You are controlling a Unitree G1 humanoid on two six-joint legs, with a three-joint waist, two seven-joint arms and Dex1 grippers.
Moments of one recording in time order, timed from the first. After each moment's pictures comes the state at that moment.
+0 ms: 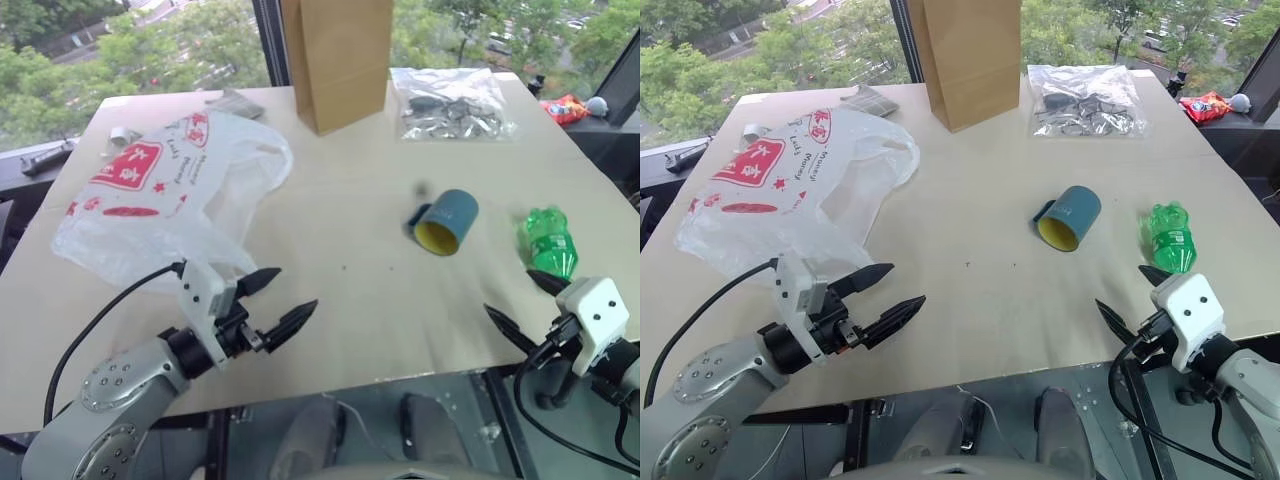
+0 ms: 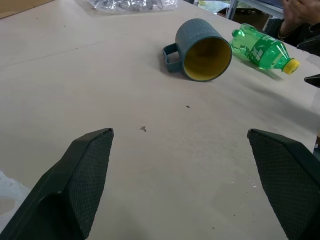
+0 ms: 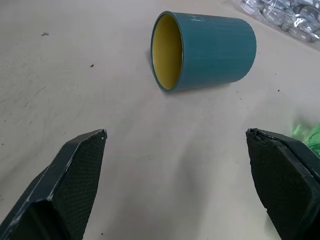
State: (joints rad) left arm 0.28 0.62 0.30 -0.82 -0.77 0.65 -0.56; right arm 0.40 -0.59 -0.38 -0.76 0.36 0.46 0.63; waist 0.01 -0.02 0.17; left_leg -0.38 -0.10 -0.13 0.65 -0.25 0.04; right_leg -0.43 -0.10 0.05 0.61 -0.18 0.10
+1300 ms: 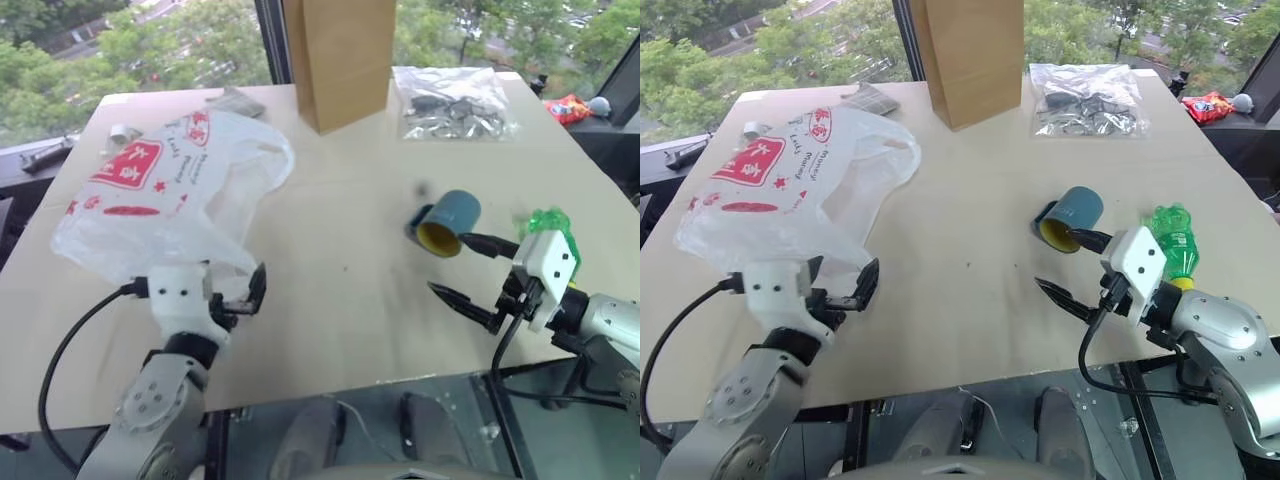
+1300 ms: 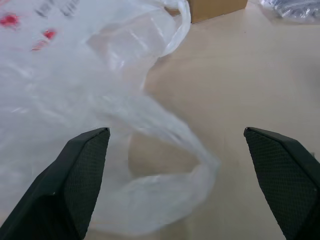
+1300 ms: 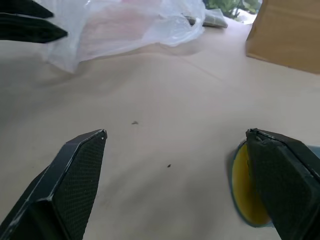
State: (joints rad) left arm 0.22 0.32 0.19 -0.84 -0.43 0.74 0.07; right arm 0.03 -0.68 -0.17 -0.72 0.52 0.52 0.70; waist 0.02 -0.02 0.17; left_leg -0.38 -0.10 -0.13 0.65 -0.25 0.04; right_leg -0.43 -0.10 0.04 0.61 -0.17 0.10
